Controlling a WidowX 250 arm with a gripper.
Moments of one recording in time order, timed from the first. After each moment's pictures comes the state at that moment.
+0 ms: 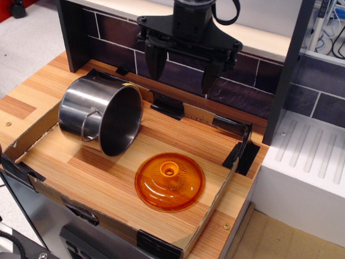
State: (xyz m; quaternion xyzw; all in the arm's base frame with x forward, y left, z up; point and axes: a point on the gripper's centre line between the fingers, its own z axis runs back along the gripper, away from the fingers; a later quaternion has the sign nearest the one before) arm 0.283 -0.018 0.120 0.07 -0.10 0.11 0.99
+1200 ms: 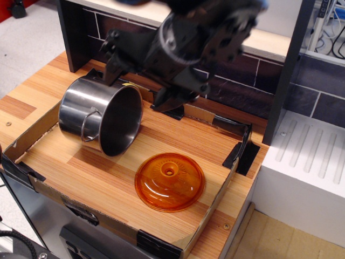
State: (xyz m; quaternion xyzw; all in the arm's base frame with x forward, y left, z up) arm 0.238 0.013 0.118 0.30 -0.16 0.13 0.93
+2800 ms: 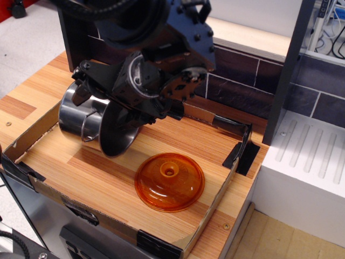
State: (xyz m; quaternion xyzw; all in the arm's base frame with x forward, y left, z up) arm 0.233 0.053 0.074 0.36 -0.12 0.15 0.91
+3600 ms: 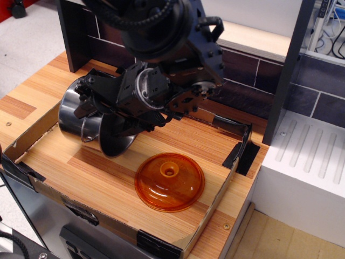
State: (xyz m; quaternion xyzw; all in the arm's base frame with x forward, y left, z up) arm 0.230 0.052 0.060 0.39 -0.10 0.19 0.90
